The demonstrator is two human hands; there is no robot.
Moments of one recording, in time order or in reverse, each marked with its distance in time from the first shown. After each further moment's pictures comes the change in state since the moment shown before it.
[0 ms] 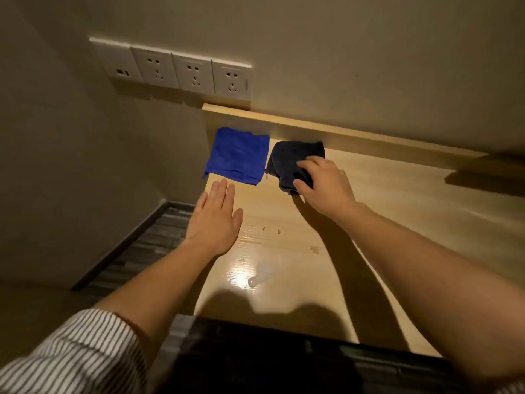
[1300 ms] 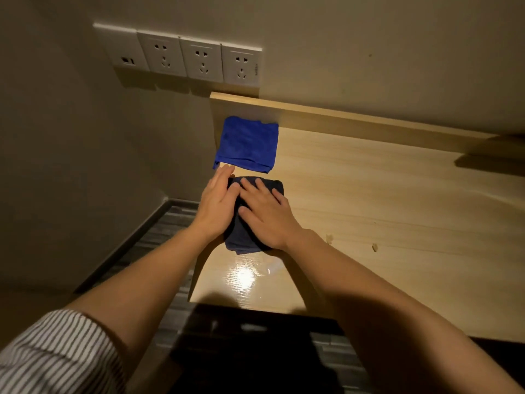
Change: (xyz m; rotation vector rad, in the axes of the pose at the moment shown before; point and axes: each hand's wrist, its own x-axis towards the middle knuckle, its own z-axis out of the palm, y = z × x) left_hand -0.005 -0.022 -0.017 -0.760 0.144 -0.029; right_hand -0.052 -0.119 0.091 0.190 -0.233 -0.175
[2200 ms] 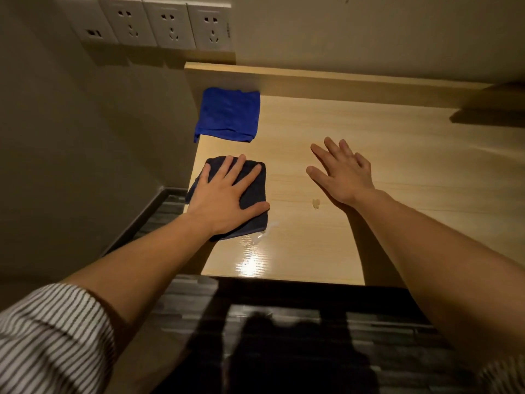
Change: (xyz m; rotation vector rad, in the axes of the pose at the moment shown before) left_hand -0.029 -0.009 0.041 0.867 -0.240 0.358; right_hand -0.066 0.161 -0.053 -0.222 0.087 0.359
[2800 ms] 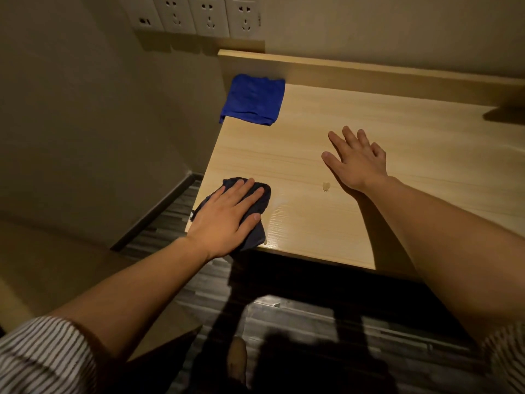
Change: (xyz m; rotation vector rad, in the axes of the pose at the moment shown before) left_hand -0.105 0.041 0.007 -0.138 0.019 -0.043; right_hand -0.004 0.000 -0.002 -0.002 -0.032 -0.032
